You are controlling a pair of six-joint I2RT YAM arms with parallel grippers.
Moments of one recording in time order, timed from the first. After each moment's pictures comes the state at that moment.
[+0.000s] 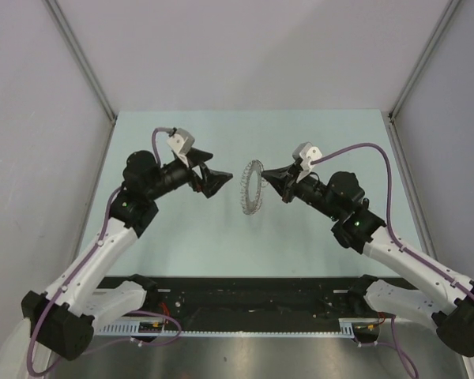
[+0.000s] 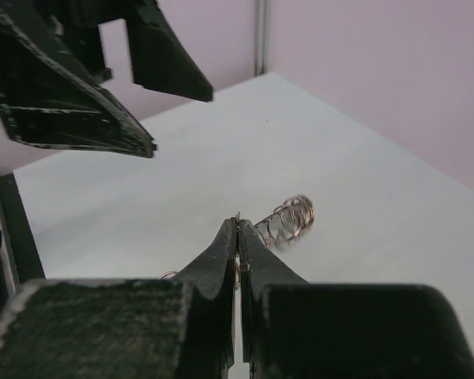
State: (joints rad) left arm -0.42 0.96 0.87 0.03 0.52 -0.14; right arm 0.74 0.98 0.80 0.24 -0.17 0.02
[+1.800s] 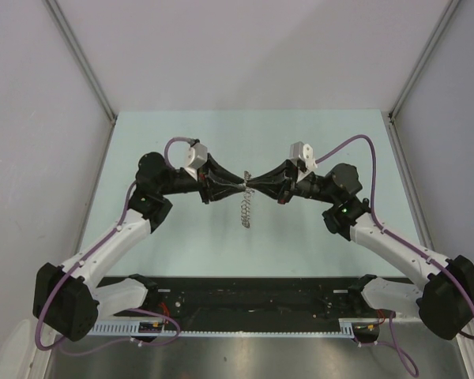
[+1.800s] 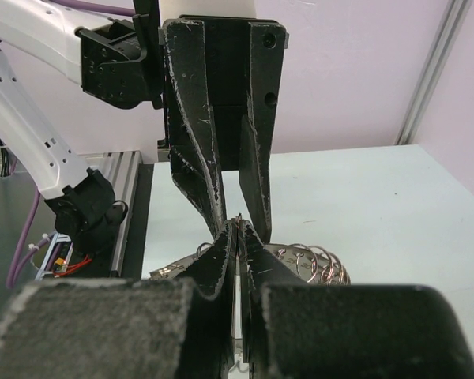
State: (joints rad) left arm -0.46 1.12 0.82 0.46 1.04 -0.20; right arm 0.62 1.15 0.78 0.67 -0.79 0.18
